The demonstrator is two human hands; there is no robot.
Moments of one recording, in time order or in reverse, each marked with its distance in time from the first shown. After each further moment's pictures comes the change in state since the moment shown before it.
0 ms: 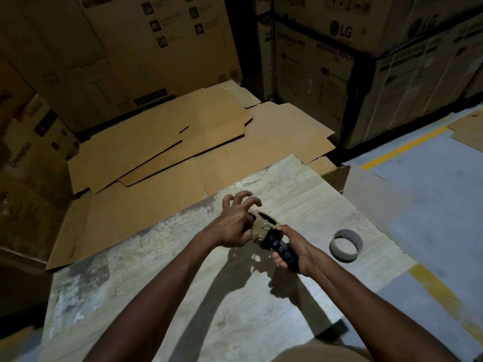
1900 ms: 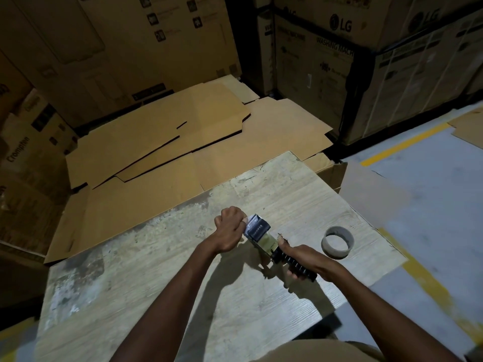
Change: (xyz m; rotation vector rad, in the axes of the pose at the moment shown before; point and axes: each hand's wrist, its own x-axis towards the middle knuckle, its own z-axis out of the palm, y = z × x) left_hand -0.002 0.002 0.065 -0.354 -0.028 -0.432; right_hand -0.013 0.024 -0.065 -0.675 -0.006 -0.196
